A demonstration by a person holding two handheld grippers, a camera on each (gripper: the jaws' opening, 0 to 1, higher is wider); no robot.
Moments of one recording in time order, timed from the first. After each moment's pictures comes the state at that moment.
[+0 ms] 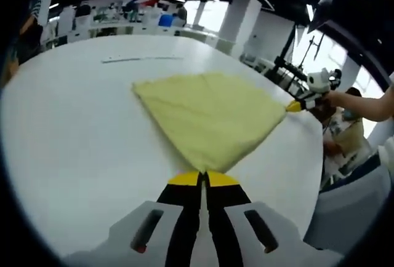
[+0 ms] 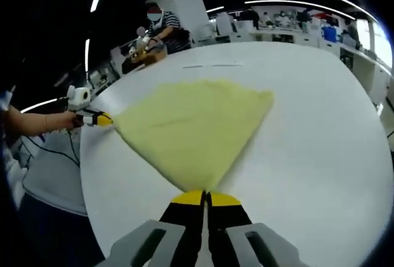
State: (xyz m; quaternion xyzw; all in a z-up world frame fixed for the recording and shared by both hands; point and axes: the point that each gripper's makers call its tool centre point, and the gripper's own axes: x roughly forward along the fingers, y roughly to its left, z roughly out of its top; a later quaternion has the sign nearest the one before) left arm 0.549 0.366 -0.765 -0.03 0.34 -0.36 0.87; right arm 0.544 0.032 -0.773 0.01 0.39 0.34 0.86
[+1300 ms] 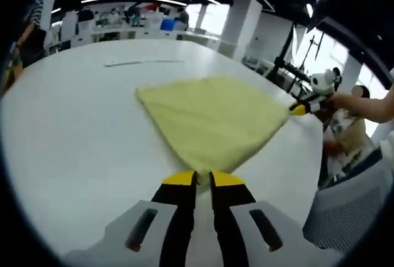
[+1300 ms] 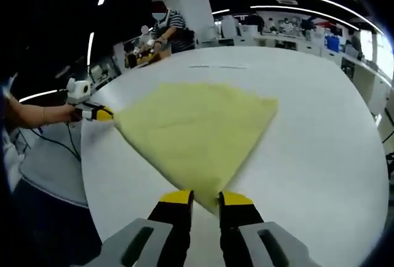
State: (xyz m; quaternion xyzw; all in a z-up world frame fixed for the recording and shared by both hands) left arm 0.534 0.366 -0.757 -0.02 0.32 -0.35 0.88; right arm 0.532 0.034 -0.769 -0.02 0.37 0.34 0.87
